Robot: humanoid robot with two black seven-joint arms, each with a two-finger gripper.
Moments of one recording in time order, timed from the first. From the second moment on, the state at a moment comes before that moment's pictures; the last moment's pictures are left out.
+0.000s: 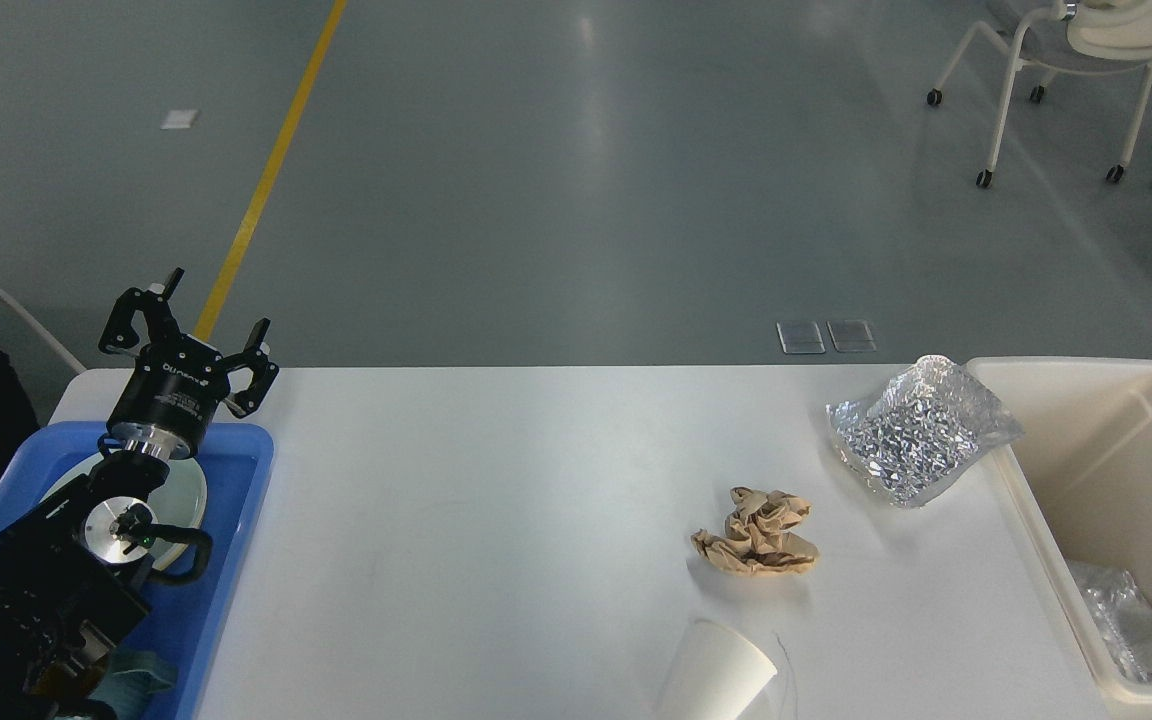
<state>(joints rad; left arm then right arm) -0.71 0.21 -0.82 -0.15 -0.04 -0.74 -0.43 2.12 -0.84 -1.61 1.19 -0.63 0.34 0.17</state>
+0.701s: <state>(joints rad) -0.71 0.21 -0.82 -0.15 -0.04 -0.74 -0.43 0.79 -0.51 -1.14 0.23 -0.23 0.03 0.18</state>
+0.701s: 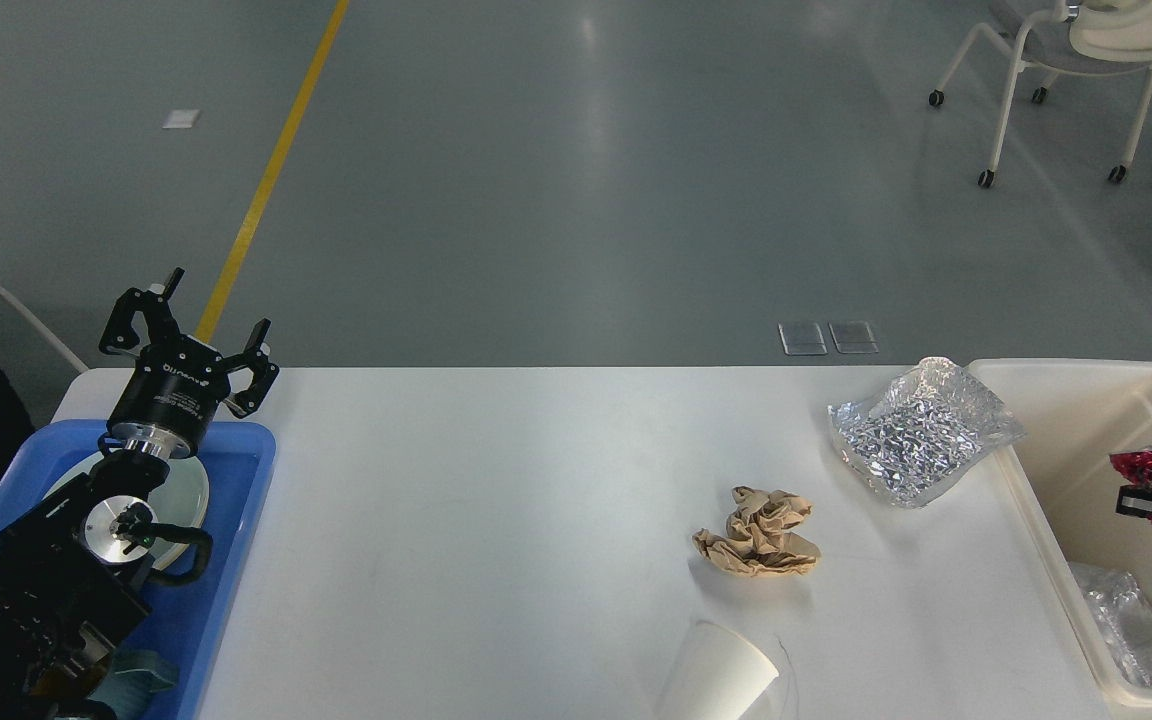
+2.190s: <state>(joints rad) -0.72 0.21 -0.82 -0.15 -0.04 -0.74 -0.43 2.29 -0.54 -1.35 1.29 -0.35 0.63 0.19</state>
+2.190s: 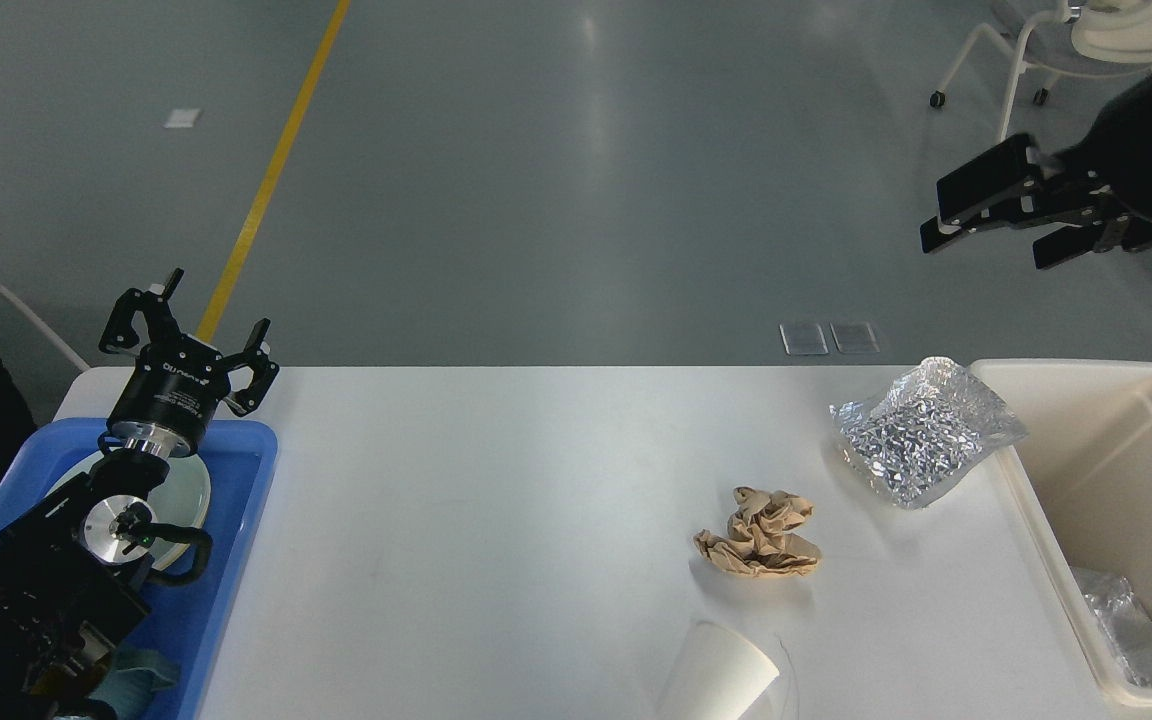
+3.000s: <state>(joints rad) -0.72 0.21 -0.82 -0.15 -0.04 -0.74 -0.43 0.91 -0.21 -0.92 0.25 0.20 0.13 -0.10</state>
